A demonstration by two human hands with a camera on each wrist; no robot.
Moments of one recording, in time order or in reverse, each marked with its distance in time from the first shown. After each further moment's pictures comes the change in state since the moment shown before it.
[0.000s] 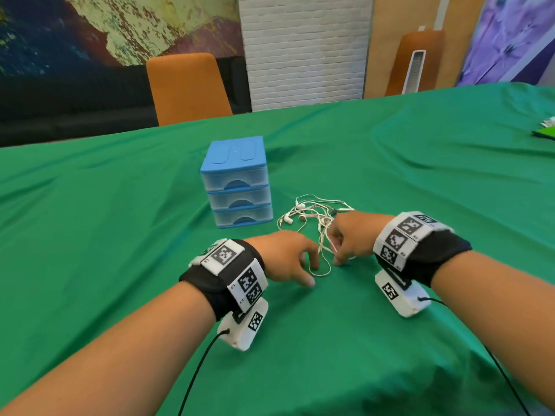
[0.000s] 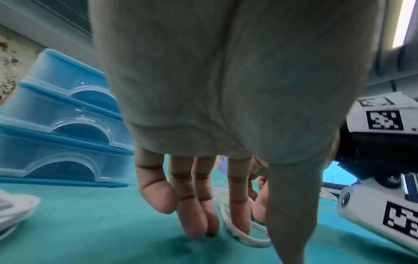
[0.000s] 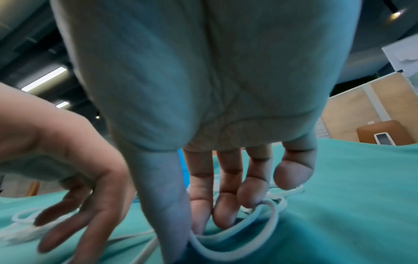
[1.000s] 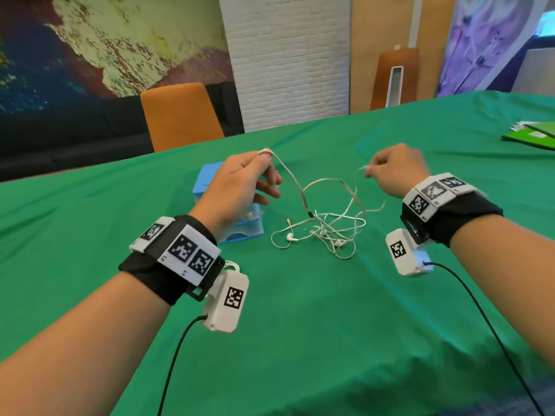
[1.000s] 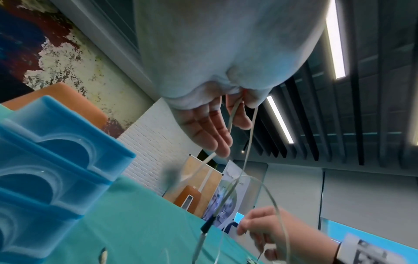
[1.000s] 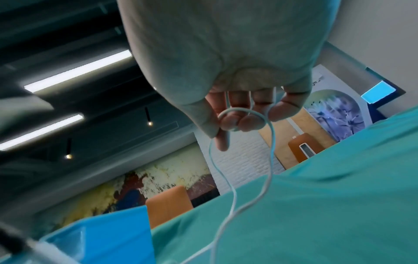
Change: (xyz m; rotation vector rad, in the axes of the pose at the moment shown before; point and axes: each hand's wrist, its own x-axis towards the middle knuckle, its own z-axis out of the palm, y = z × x) left_hand -0.049 0.032 -0.084 -0.869 0.786 0.118; right_hand -0.035 0.078 -0.072 0.456 0.850 0.335
